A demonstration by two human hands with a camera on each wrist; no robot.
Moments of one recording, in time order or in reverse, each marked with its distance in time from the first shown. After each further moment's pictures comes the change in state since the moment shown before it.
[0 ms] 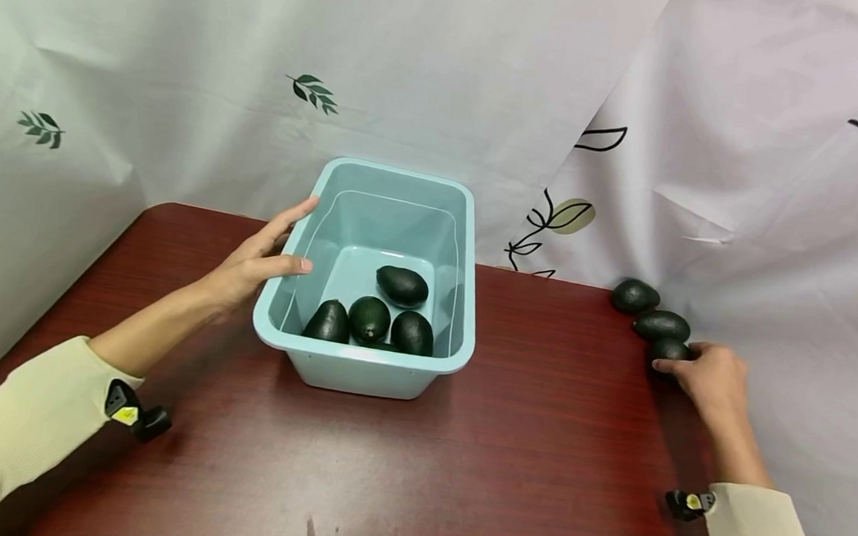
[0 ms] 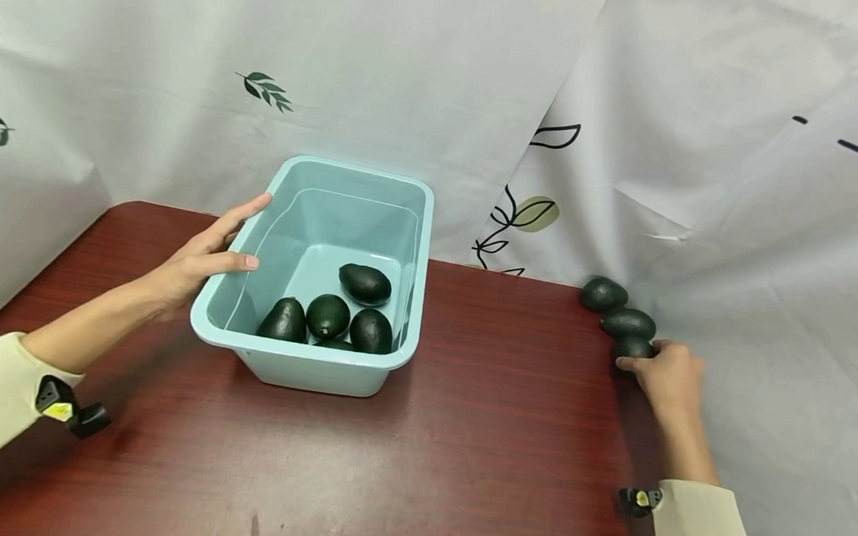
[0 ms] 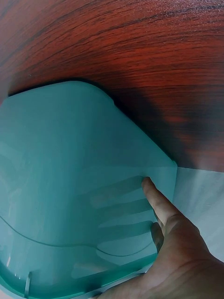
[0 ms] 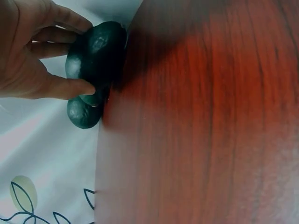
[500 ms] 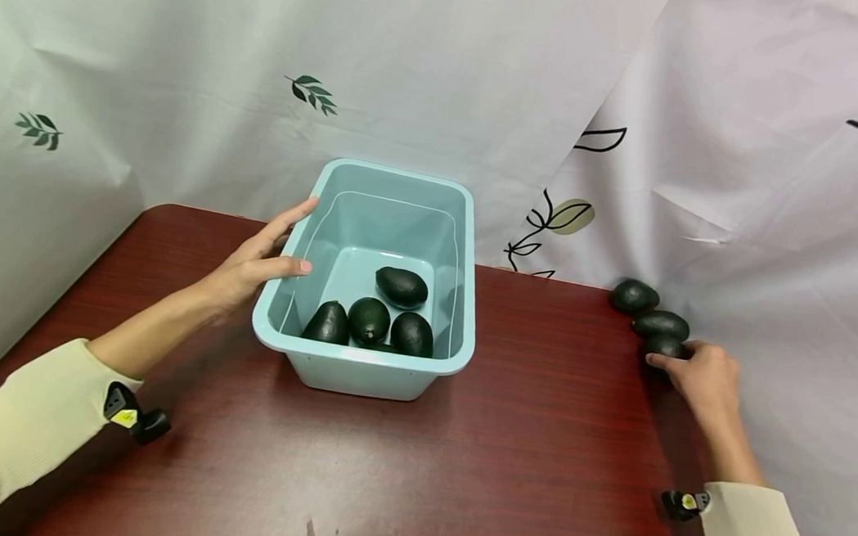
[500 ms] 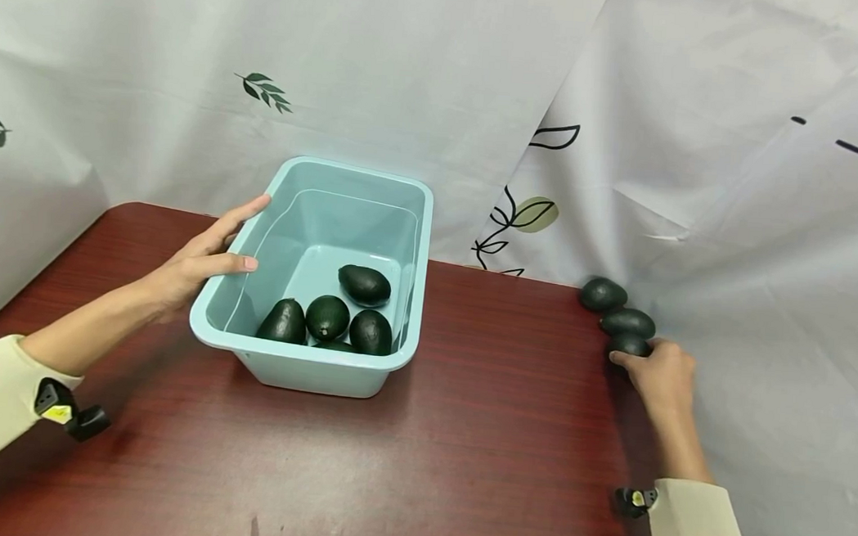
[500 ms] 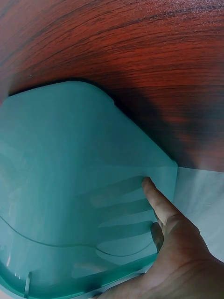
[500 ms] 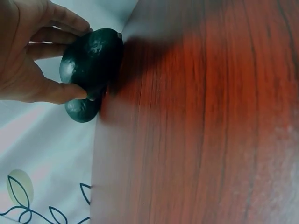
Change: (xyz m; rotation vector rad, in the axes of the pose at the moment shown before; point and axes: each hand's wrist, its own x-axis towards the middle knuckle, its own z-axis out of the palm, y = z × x) left_hand -0.001 0.000 0.000 -0.004 -0.001 0.005; right_hand -0.003 -0.007 0.006 0.004 0.020 -0.016
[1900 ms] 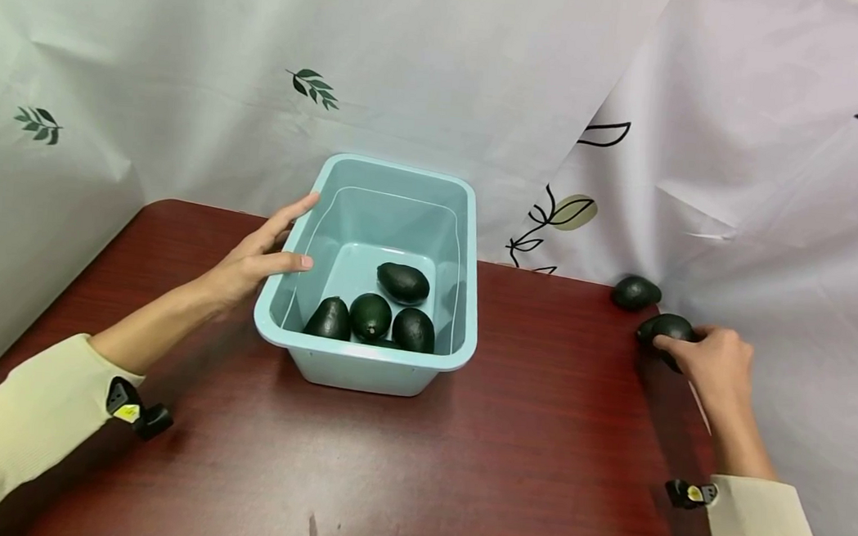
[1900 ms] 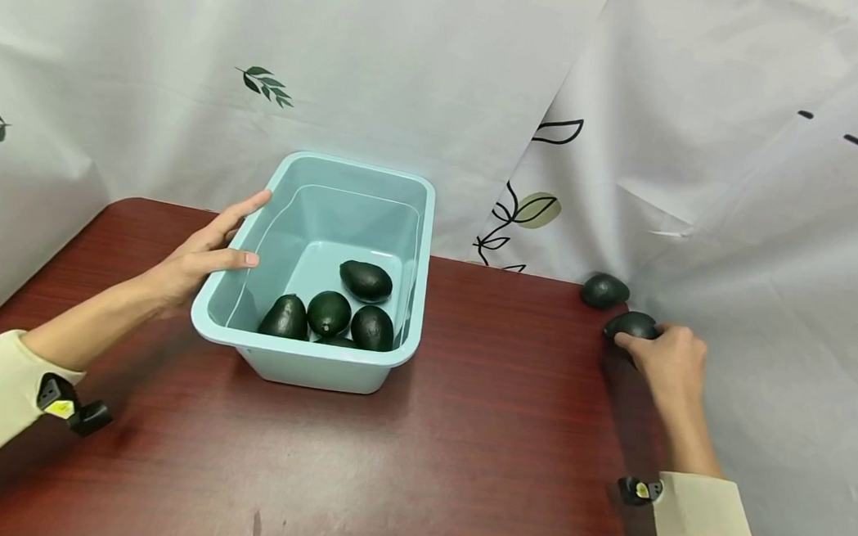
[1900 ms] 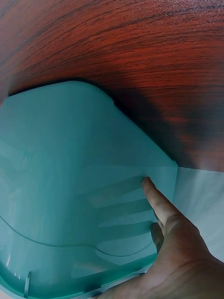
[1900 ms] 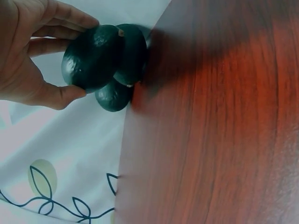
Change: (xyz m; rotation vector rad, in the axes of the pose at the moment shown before) left_hand 0.001 -0.001 -0.001 0.001 -0.002 0.013; right_hand -0.005 -0.027 -0.023 0.056 0.000 0.066
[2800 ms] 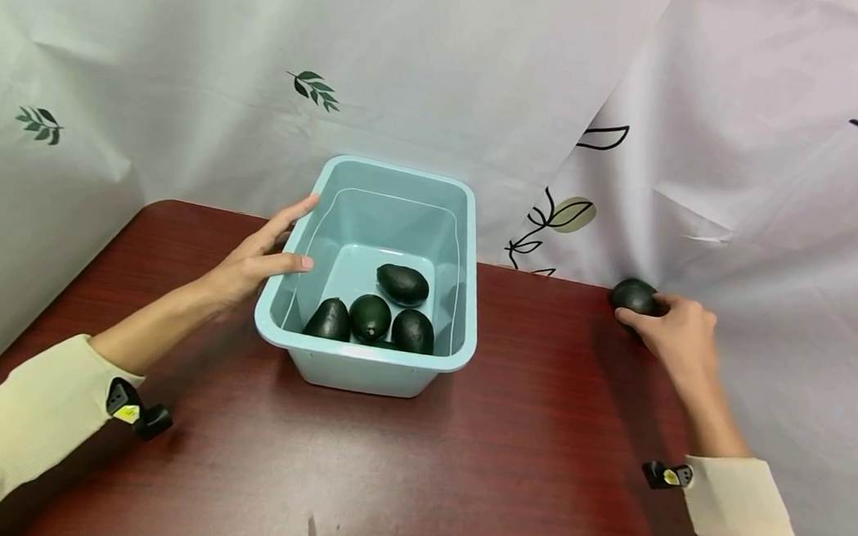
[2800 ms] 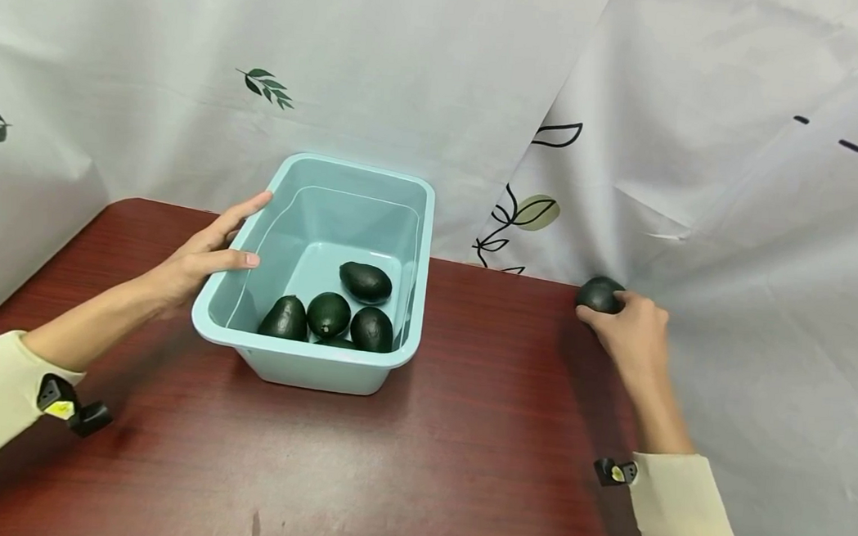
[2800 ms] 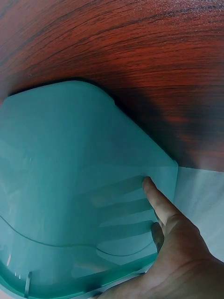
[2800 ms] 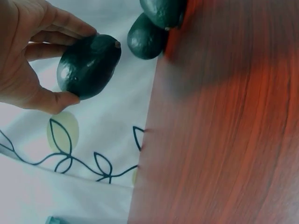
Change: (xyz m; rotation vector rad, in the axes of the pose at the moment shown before) left_hand 0.000 0.000 0.000 -0.014 -0.001 -0.001; right_hand 0.001 -0.064 0.006 0.029 0.020 -0.143
